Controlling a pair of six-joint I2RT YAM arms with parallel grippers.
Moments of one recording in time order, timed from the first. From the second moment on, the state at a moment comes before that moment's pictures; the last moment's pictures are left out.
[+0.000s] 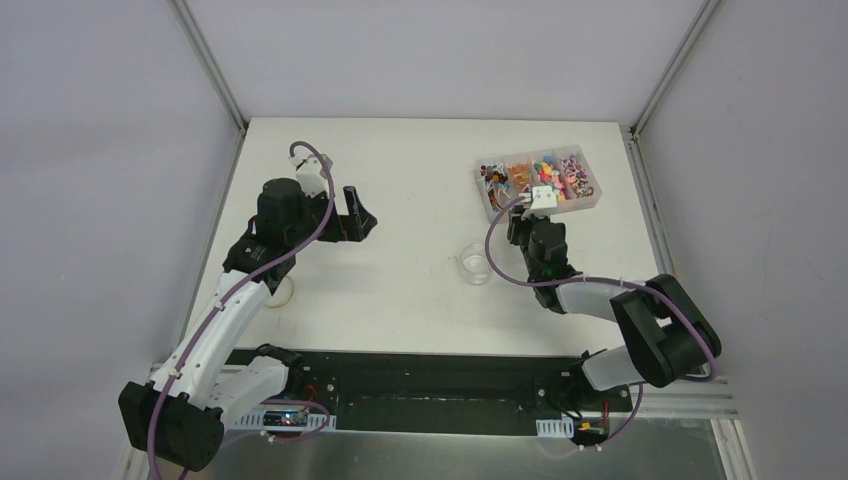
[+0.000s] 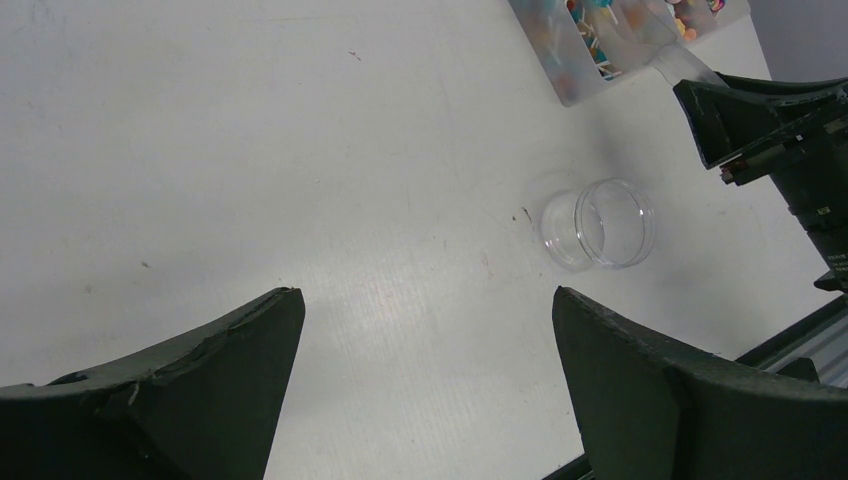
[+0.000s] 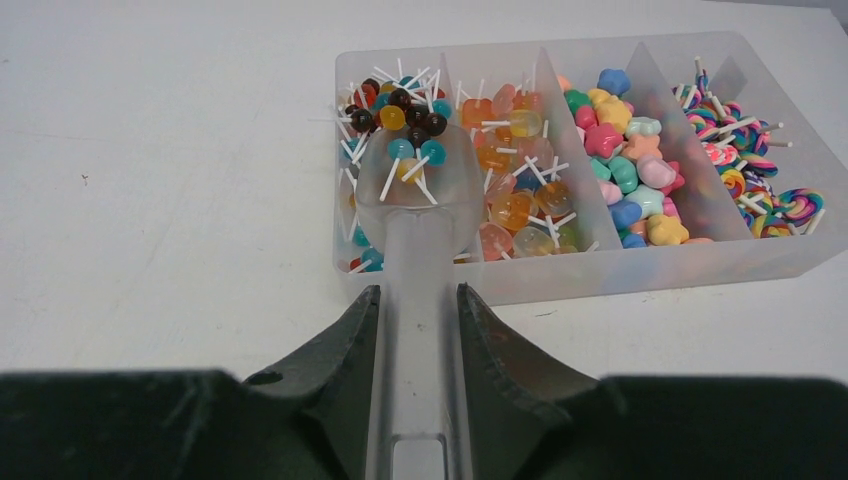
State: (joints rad) left arm -0.30 0.95 0.88 -0.38 0.24 -0.36; right arm 0.48 1.44 0.44 0.83 0.34 0.05
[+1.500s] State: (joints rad) left arm -0.30 0.95 0.88 -0.38 0.23 -0.36; right arm 0.48 1.11 0.25 0.96 0.22 -0.07
